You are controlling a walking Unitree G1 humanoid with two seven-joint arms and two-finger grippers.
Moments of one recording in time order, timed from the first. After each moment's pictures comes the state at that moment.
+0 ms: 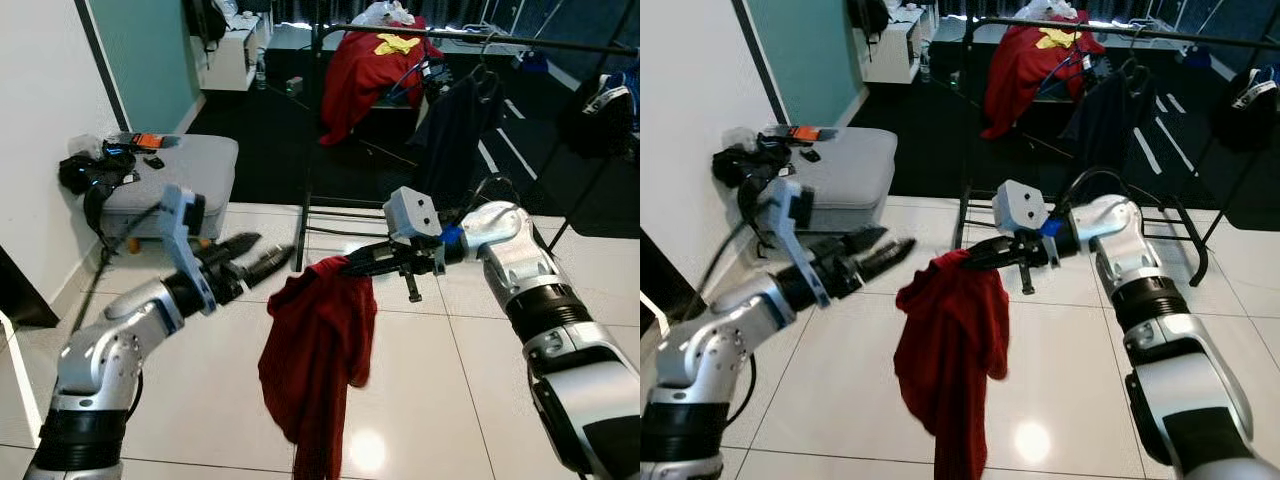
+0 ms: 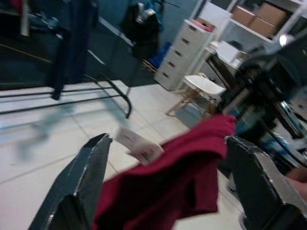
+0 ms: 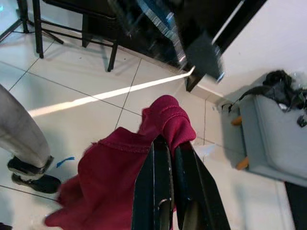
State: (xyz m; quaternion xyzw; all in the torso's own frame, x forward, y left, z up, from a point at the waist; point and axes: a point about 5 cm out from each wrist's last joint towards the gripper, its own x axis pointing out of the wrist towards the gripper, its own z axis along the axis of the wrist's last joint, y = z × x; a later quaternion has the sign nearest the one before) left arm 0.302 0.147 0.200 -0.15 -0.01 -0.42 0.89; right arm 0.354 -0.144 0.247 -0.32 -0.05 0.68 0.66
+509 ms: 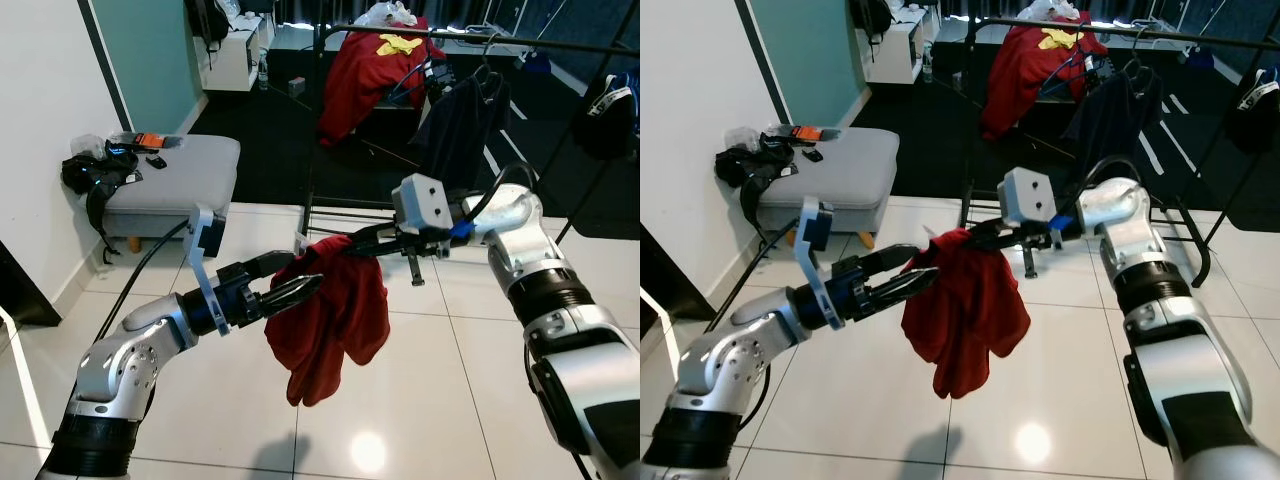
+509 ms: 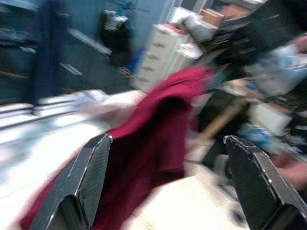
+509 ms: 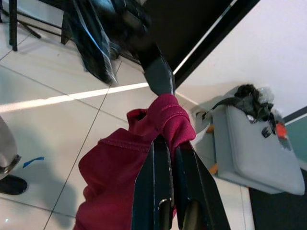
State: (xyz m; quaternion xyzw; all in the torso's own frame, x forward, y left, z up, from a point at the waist) left arm 0.306 0.147 0.186 -0.12 -0.06 -0.45 0.88; right arm 0.360 -0.151 0.270 -0.33 -0.11 0.65 0.67
